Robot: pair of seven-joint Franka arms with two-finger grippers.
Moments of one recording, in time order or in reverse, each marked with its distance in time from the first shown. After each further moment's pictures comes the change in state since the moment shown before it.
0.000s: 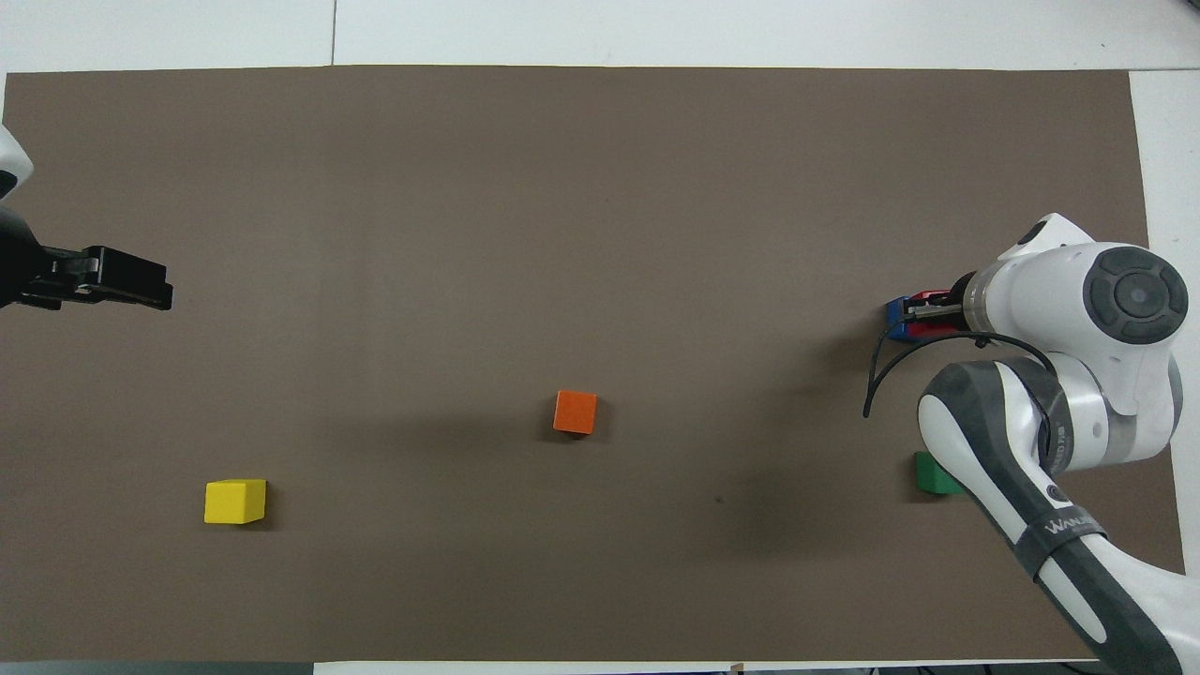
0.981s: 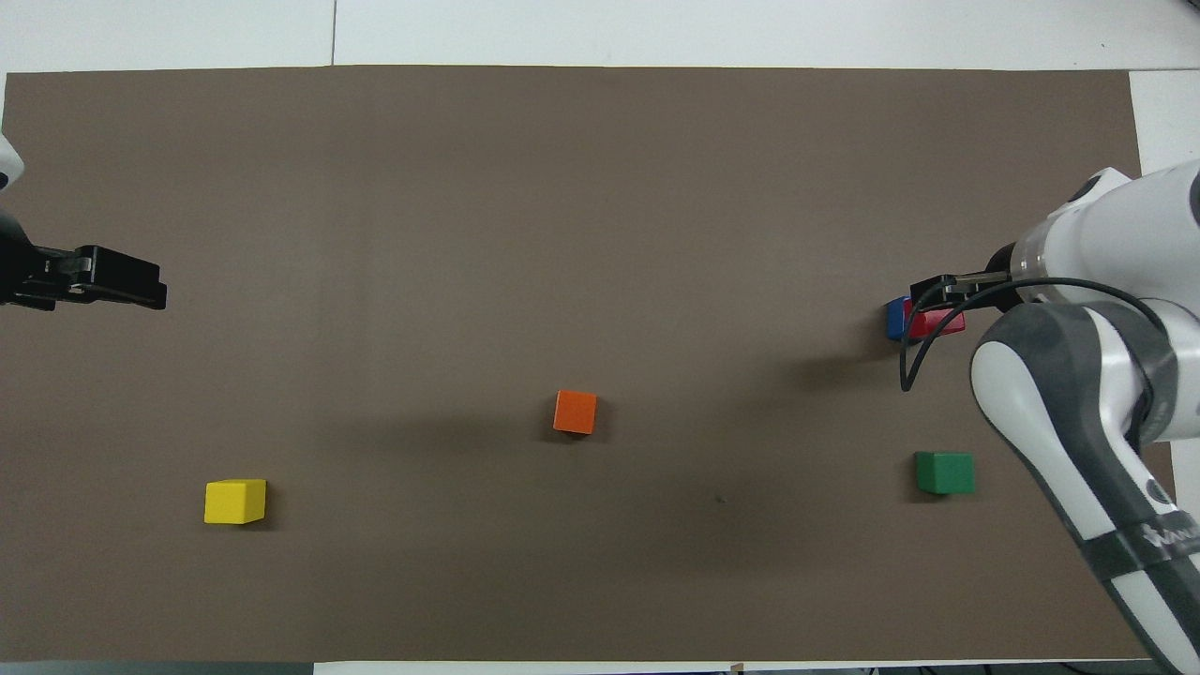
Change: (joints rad) left arm 0.000 0.000 0.002 0.000 0.000 0.000 0.000; right arm 0.000 -0.053 0.013 0.247 0.128 -0.413 -0.078
